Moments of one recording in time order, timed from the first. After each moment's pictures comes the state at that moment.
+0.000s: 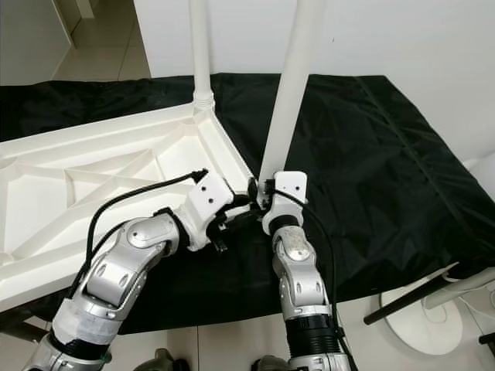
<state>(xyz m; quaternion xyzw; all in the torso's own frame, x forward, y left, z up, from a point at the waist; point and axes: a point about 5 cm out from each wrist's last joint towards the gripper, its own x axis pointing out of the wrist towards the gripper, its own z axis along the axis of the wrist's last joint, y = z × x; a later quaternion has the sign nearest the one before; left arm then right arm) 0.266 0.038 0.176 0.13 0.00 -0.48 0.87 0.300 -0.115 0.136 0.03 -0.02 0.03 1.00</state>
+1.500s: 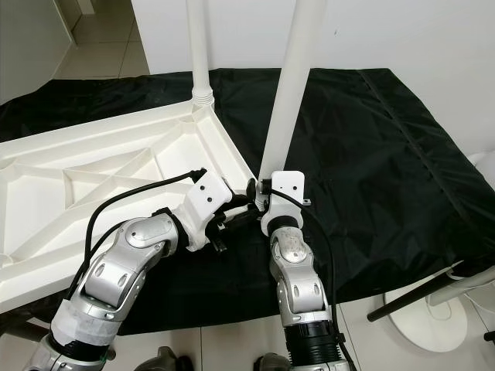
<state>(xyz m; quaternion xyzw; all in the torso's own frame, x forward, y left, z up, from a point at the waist) 0.264 0.037 0.177 0.12 0.01 -0.48 0.87 0.291 -0.108 0.142 0.01 -0.01 0.01 1.00</state>
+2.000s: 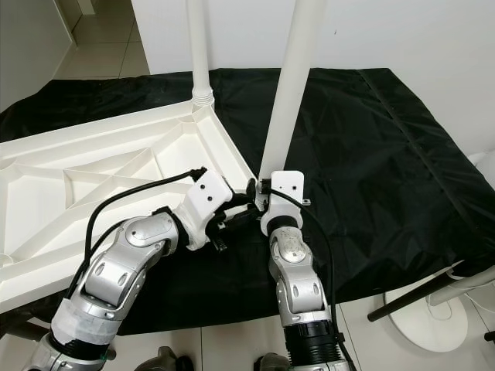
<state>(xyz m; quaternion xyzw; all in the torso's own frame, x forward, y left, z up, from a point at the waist) 0.266 0.037 0.179 0.13 0.00 -0.48 0.87 0.292 -0.108 0.142 0.01 -0.01 0.01 1.00</state>
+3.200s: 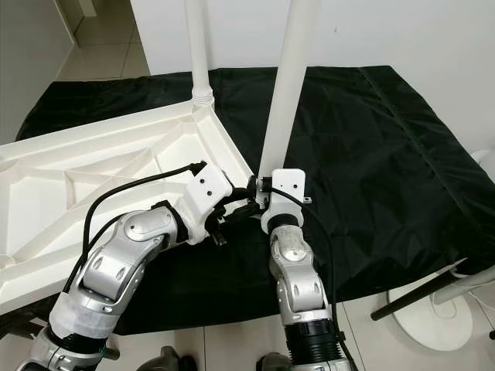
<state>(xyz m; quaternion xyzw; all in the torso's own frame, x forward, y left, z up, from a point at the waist) 0.267 0.041 0.185 0.13 -0.01 -0.49 0.86 0.293 -0.116 0.146 0.01 -0.03 0.04 1.00</state>
